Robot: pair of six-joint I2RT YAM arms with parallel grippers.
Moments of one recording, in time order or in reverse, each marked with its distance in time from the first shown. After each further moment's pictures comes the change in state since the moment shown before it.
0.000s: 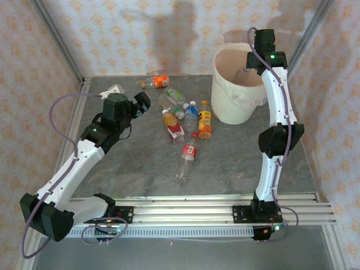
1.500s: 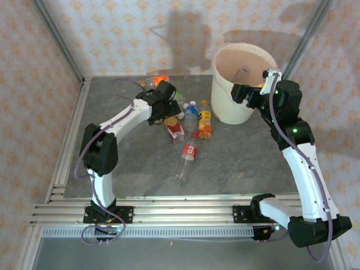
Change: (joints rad) left arm -0.114 0.791 0.557 -0.404 0.103 -0.101; right arm 0.102 -1.040 -1.133 0.517 -0.547 0.214
